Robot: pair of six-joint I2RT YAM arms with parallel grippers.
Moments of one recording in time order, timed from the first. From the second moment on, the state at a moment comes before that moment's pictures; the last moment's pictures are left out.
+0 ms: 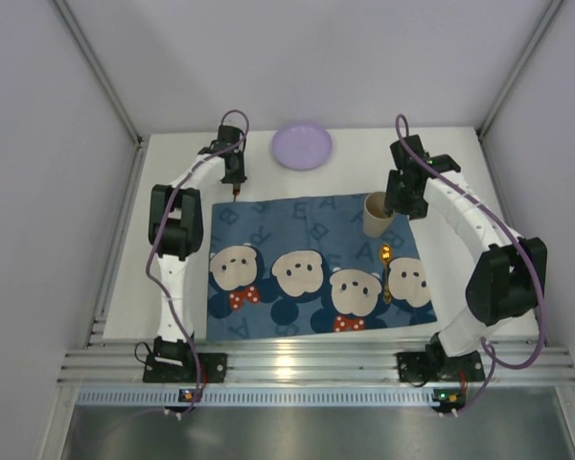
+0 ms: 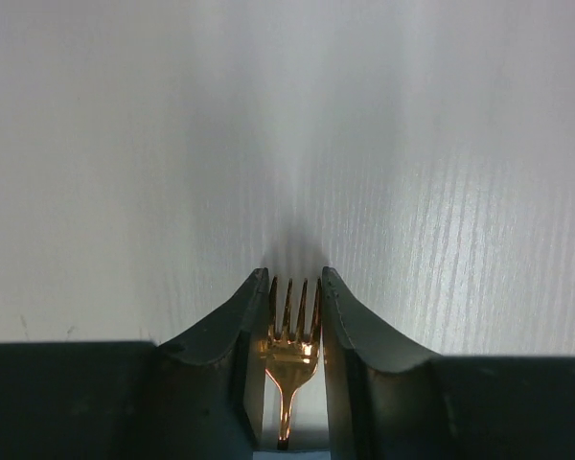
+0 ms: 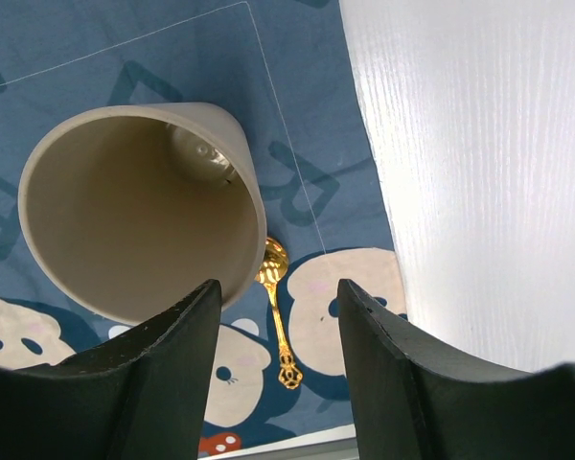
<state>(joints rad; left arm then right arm) -0.18 2.34 1.90 -0.48 -0.12 -0.18 0.29 1.61 1.43 -0.97 0.23 0.44</state>
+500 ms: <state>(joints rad) -0.11 2.36 1.98 -0.58 -0.44 -0.15 0.29 1.61 1.44 -0.99 0.25 0.44</state>
